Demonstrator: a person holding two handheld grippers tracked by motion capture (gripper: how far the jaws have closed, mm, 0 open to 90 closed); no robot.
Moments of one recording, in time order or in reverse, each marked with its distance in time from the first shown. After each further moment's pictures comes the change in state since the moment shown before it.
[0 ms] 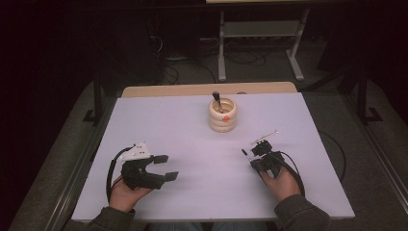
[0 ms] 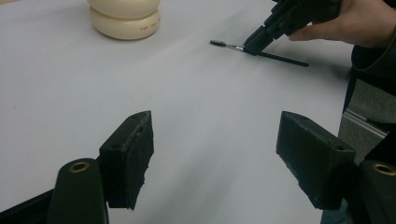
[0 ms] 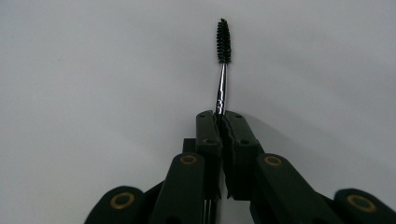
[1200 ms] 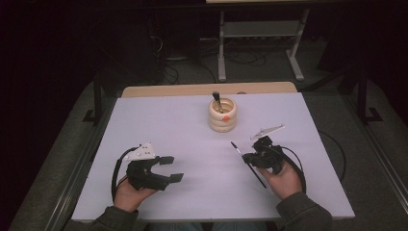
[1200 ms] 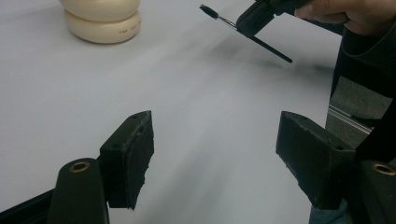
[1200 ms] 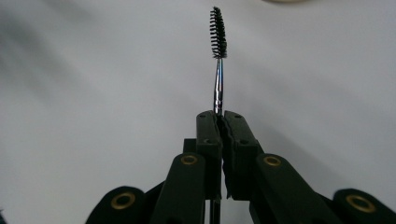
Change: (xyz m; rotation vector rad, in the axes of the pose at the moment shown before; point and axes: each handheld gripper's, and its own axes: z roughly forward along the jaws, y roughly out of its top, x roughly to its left) left arm -0.007 0.005 0.012 0.002 -0.056 0.012; right arm 0.013 0.012 -0.040 -0.165 0.206 -0.107
